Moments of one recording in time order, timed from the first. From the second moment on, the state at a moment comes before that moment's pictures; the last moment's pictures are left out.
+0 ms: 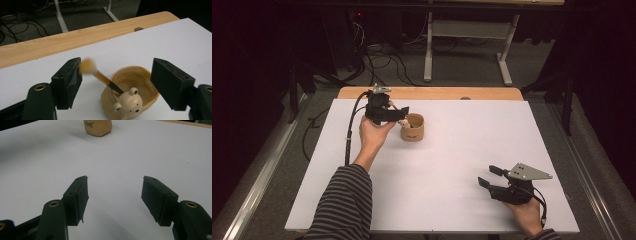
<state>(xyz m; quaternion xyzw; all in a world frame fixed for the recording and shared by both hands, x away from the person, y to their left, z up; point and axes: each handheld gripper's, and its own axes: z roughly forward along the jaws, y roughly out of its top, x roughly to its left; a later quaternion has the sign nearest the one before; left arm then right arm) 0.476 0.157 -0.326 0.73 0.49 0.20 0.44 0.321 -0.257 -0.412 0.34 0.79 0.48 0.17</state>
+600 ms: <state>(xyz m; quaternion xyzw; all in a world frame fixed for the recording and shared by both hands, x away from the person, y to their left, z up) 0.457 0.178 -0.322 0.72 0.48 0.21 0.45 0.321 -0.257 -0.412 0.34 0.79 0.48 0.17</state>
